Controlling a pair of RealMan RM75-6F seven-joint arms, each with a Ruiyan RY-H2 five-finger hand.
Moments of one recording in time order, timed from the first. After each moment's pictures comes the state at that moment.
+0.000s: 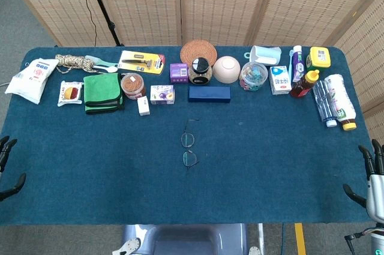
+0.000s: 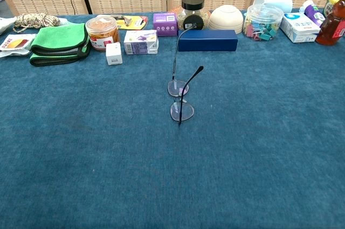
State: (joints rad) left arm -0.04 -0.96 -0.01 -1.78 1.43 1.45 0.07; right arm -0.04 -1.13 0.11 -1.71 -1.47 1.67 -0.23
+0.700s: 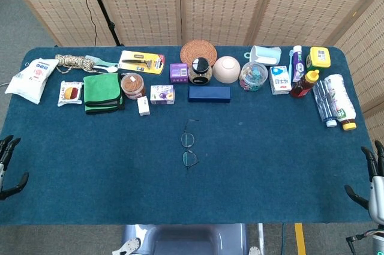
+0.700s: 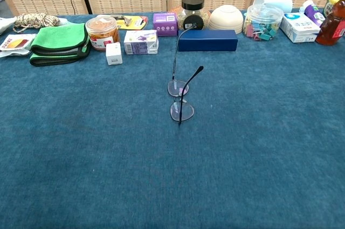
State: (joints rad) left arm -0.06 -0.94 -0.01 -1.79 1.44 1.42 0.05; right arm -0.05 -1.13 0.11 -1.71 -1.47 1.68 -0.22
